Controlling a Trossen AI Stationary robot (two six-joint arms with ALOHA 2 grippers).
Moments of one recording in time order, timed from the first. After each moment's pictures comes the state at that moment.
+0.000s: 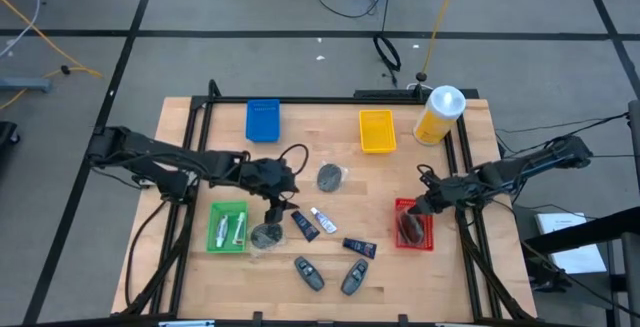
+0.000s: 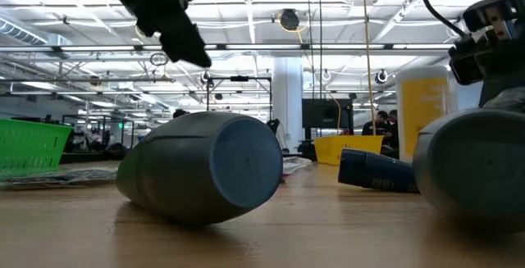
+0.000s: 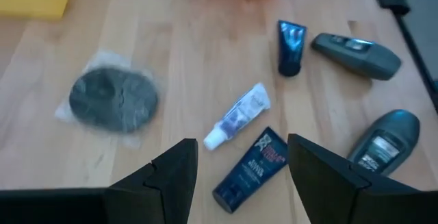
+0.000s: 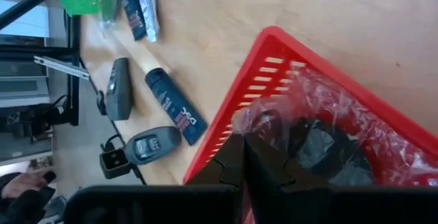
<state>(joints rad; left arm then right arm) -0.09 1.35 0.89 -0.27 0.07 -0.13 0.32 0.48 0.26 -0.48 0.00 1.46</state>
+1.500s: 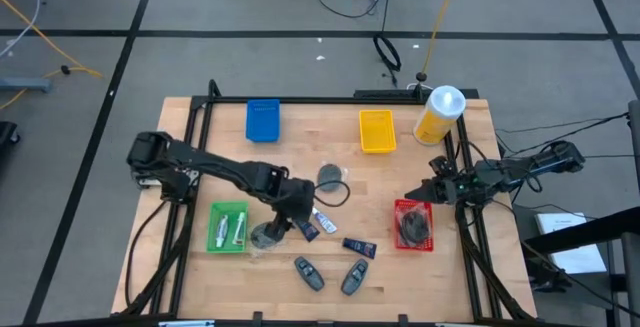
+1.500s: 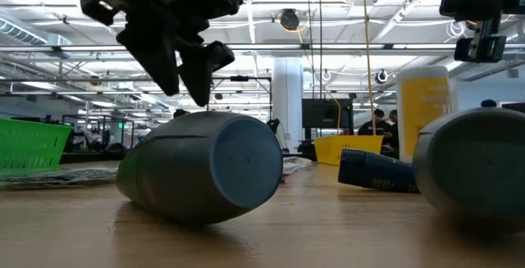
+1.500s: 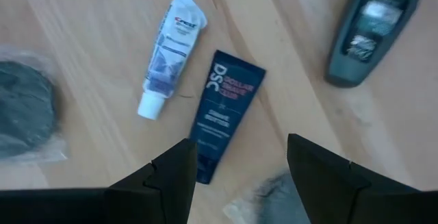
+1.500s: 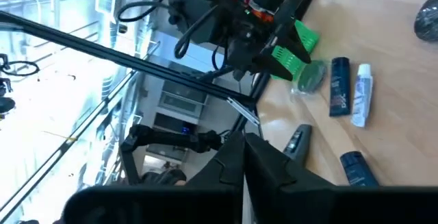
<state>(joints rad) -0.15 1.72 1.22 -0.68 0.19 0.26 0.31 0.28 0.24 0.02 0.10 1.24</state>
